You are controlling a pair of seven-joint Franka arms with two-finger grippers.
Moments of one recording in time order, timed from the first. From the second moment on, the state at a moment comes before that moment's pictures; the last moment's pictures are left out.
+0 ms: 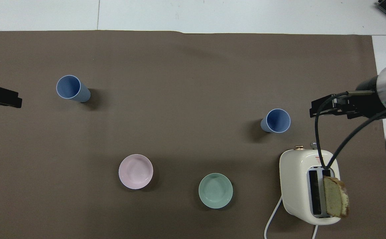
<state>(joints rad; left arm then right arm) -0.08 0.02 0.03 -1.46 0.00 1.51 0.05 0.04 0.02 0.05 -1.53 0.09 1.51 0.13</state>
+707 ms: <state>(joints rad) -0.09 0.02 0.02 -1.46 0.00 1.51 0.05 0.04 0.02 0.05 -1.53 0.09 1.51 0.13</state>
